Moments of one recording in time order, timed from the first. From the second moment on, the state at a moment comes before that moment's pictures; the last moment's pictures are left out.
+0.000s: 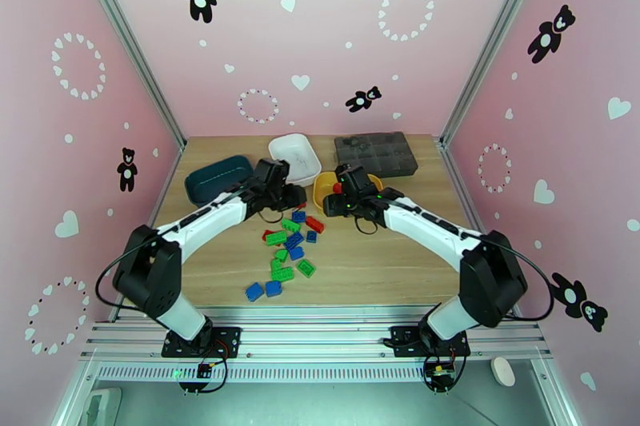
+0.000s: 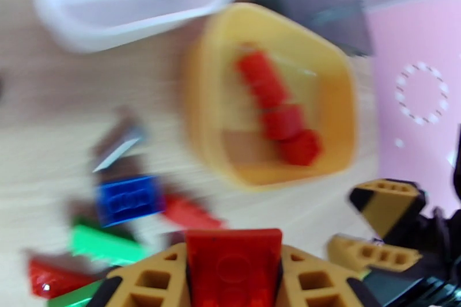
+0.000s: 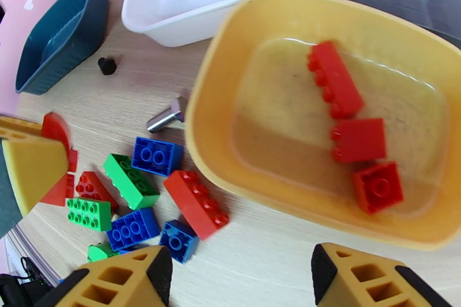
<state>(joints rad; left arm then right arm) -0.54 1.69 1.23 -0.32 0.33 -0.73 0.60 1.52 1.11 -0.46 0.00 0.42</state>
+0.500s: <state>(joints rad) -0.61 1.99 1.55 -0.30 0.38 -0.78 0.55 1.26 0.98 -0.50 0.04 0.43</state>
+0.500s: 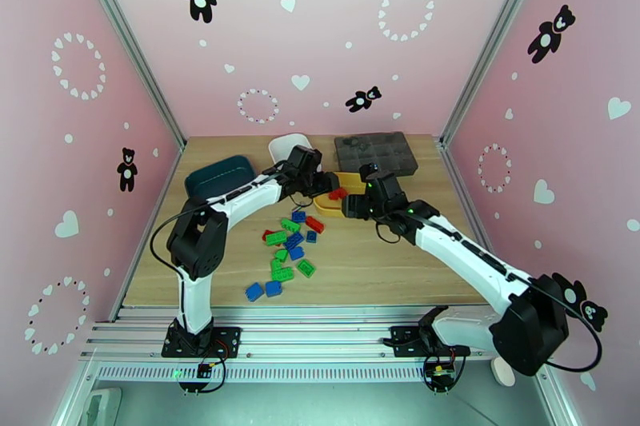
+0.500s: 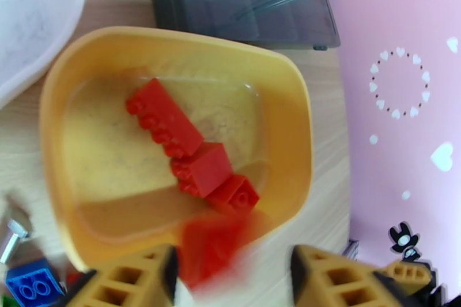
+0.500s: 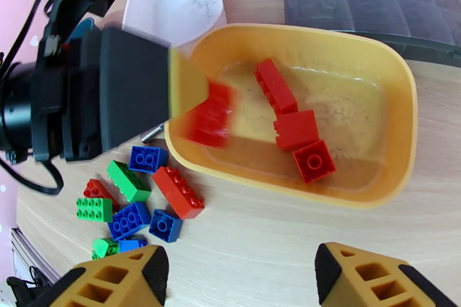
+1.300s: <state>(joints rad) -0.51 1.42 1.06 -0.44 0.02 -0.71 0.82 1.61 1.22 -0.54 0.08 0.38</state>
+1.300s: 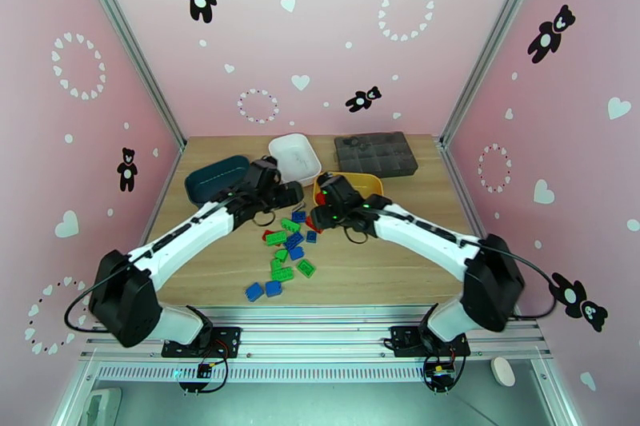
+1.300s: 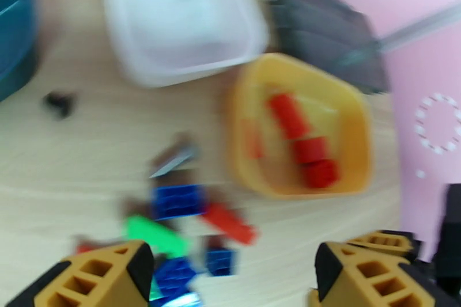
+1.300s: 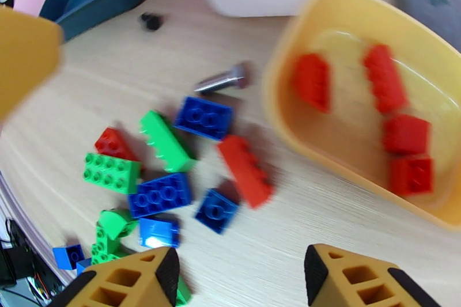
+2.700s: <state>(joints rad) -0.45 1.24 0.75 -0.43 -0.01 -0.77 0.86 1.95 1.32 -0.55 0.23 0.40</state>
